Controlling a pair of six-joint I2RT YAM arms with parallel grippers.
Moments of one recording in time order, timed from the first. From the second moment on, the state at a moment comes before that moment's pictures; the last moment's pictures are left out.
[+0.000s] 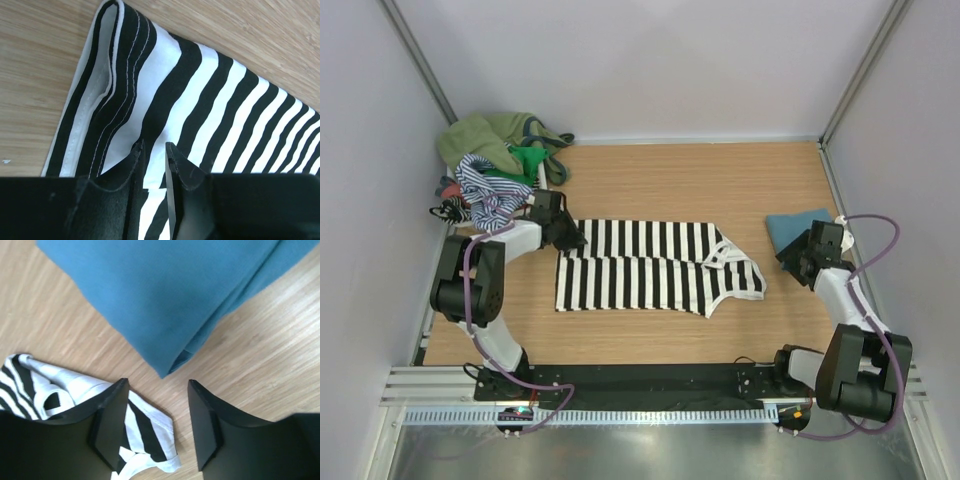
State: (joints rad) left arm -0.20 1.75 0.96 -0.16 0.13 -0.72; right arm -0.24 1.18 0.59 -0.31 0.04 0.64
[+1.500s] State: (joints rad) left arm -0.30 1.78 1.02 -0.20 0.08 -0.69; right arm 0.19 1.52 0.87 -0.34 0.11 0.52
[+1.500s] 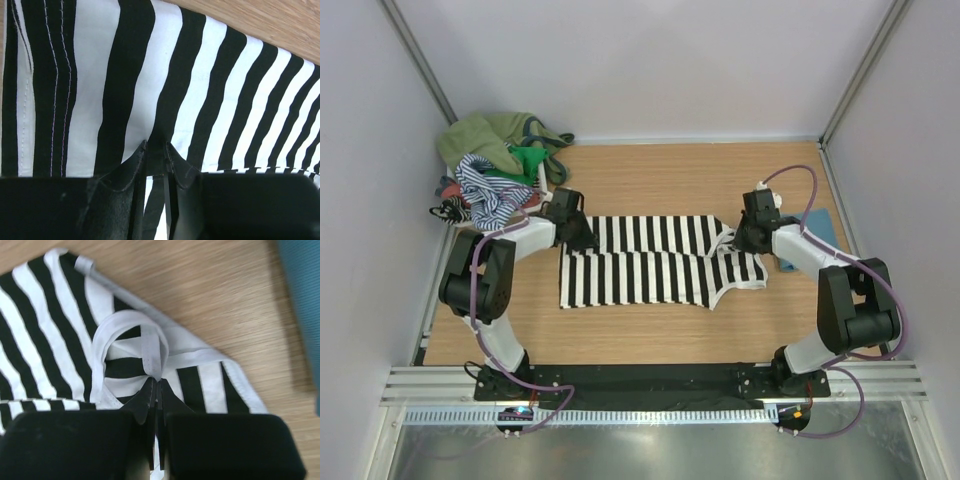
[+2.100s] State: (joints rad) left arm -0.30 1.85 1.09 -0.22 0.08 -0.68; right arm 0.20 1.71 1.22 -0.55 0.65 0.50
